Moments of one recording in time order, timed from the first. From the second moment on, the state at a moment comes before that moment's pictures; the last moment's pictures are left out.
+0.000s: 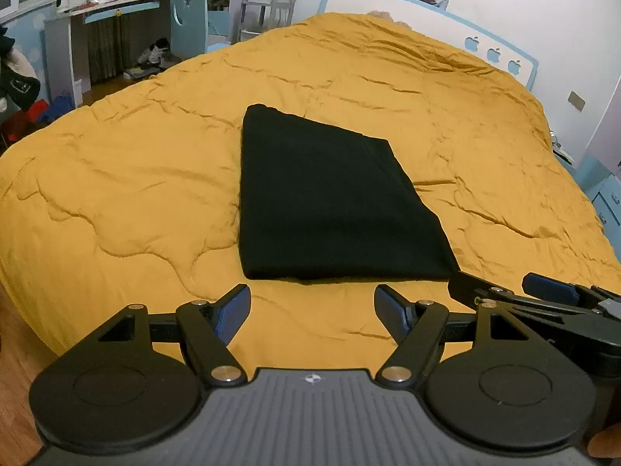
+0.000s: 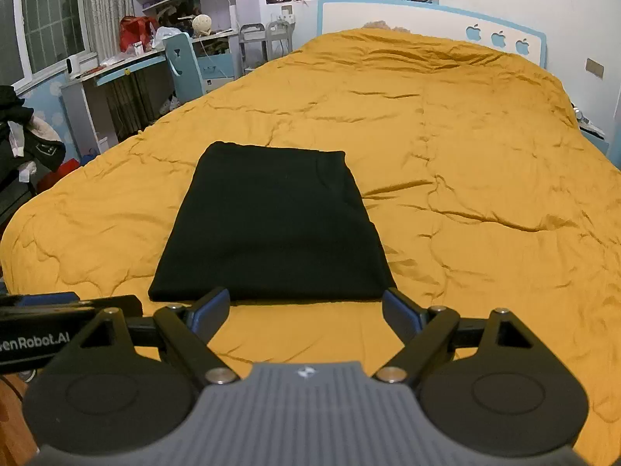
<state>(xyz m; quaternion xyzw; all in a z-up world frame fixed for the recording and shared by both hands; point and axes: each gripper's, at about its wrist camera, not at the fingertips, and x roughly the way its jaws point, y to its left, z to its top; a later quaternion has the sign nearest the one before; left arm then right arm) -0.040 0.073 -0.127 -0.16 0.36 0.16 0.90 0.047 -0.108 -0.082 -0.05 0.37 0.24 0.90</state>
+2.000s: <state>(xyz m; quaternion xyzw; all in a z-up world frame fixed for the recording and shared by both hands) -0.034 0.083 -0.130 -0.17 0.38 0.15 0.90 0.044 -0.101 -0.085 -0.06 0.37 0.23 0.90</state>
